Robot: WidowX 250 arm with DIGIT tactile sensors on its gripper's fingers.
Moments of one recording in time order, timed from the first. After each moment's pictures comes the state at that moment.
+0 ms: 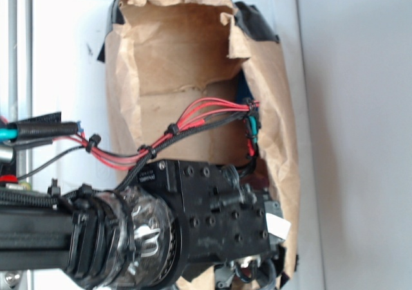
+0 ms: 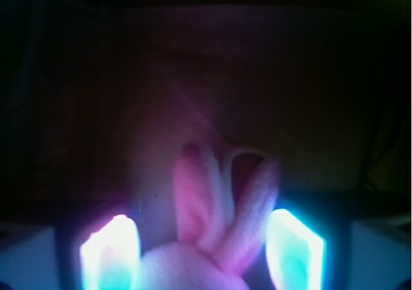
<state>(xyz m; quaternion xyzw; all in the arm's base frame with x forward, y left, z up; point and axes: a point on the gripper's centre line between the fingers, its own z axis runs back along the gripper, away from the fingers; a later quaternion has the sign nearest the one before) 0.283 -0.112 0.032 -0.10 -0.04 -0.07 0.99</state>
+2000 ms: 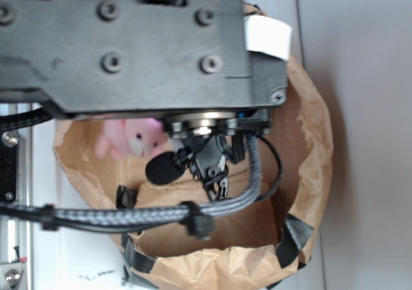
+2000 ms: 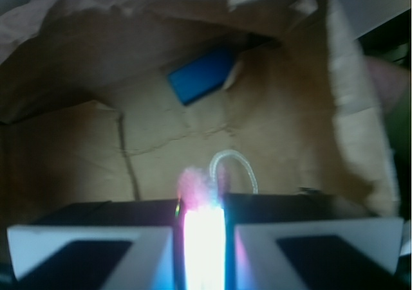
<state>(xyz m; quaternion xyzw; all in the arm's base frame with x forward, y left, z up) 0.270 0.026 0.179 0.06 -0.09 0.15 0.98</state>
